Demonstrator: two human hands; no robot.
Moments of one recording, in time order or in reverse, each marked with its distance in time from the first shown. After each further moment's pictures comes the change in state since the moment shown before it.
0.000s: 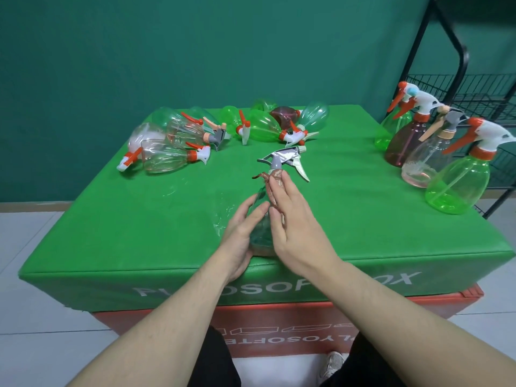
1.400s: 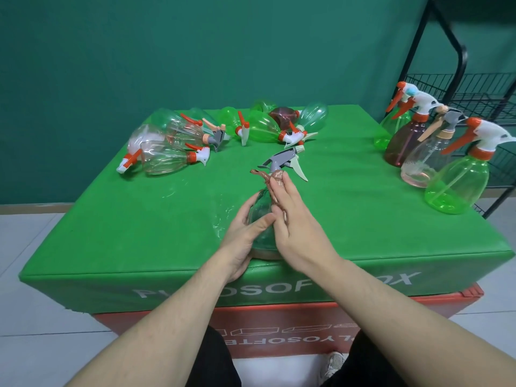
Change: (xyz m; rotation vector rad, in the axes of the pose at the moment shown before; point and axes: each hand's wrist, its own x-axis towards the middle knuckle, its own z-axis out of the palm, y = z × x) left_hand -0.007 0.008 0.005 0.014 -0.057 -0.026; right_hand 0.003 0.004 -0.003 0.095 -0.039 0.057
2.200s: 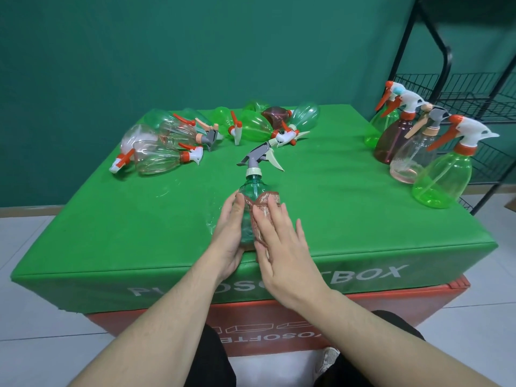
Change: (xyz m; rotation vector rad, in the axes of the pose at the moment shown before) left_hand -0.004 -0.002 0.004 -0.014 0.169 0.067; right_hand -0.050 0.002 0.023 -0.253 -0.070 -0.049
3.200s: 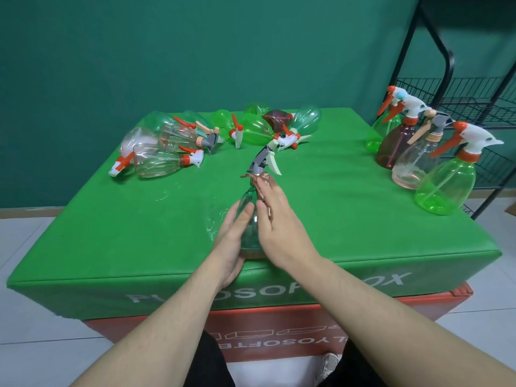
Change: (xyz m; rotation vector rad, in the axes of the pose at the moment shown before) left_hand 0.009 -0.006 -0.007 -0.003 -0.085 -0.043; right_hand 0.059 -0.009 -0.018 0.302 0.113 0.092
